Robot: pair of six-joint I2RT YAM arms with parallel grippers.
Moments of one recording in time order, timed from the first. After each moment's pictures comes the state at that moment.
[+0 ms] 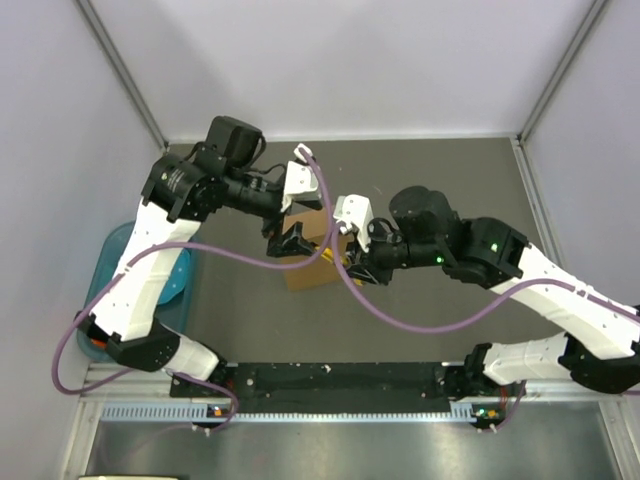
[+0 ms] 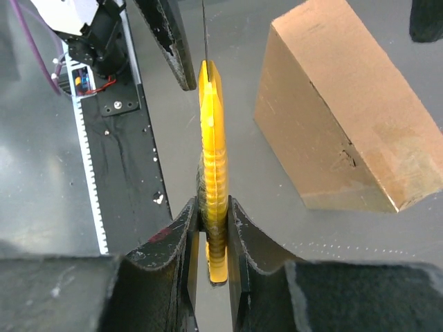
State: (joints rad) left arm -0.60 1.47 2.04 -1.36 0.82 0.74; right arm 1.08 1.21 1.53 -0.88 -0.20 -0.13
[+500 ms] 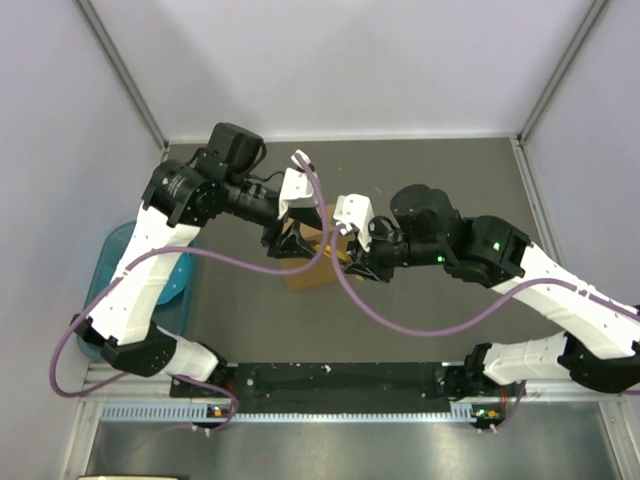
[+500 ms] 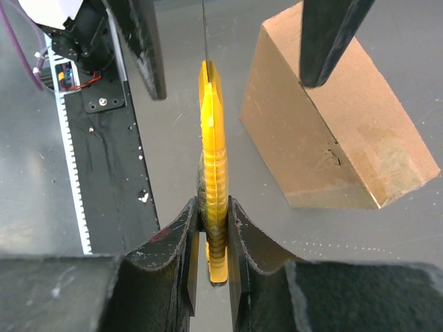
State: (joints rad) left arm -0.61 1.44 1.99 -1.36 0.92 0.72; right arm 1.08 1.21 1.55 -0.89 -0.18 -0.18
